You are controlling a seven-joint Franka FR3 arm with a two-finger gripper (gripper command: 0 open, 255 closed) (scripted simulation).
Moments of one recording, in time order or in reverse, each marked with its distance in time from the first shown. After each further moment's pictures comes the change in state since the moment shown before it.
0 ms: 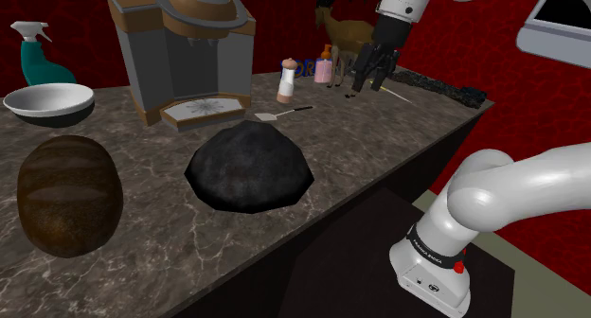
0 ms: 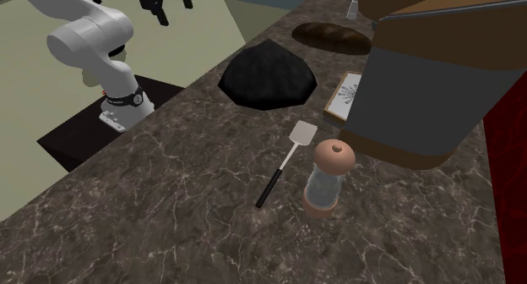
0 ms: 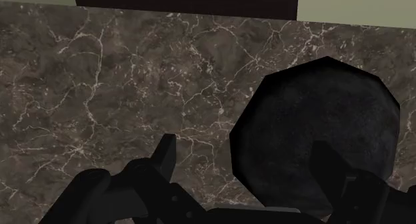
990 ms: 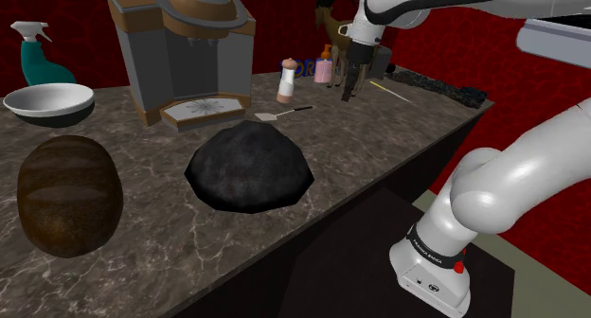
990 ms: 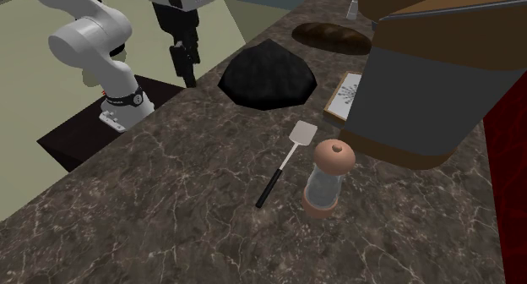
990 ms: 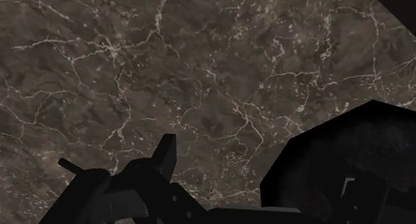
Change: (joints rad) arm 0.089 0.376 -0.259 0.102 -0.158 0.229 -0.701
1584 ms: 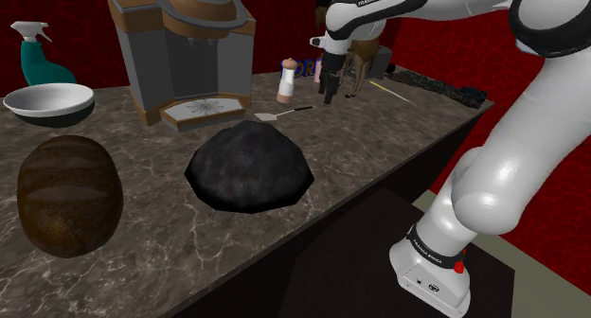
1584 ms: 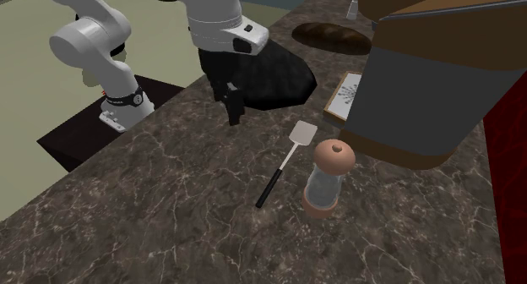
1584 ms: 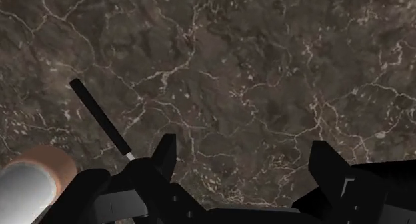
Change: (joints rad) arm 0.050 0.357 -0.083 0.217 0.035 0.128 -0.461
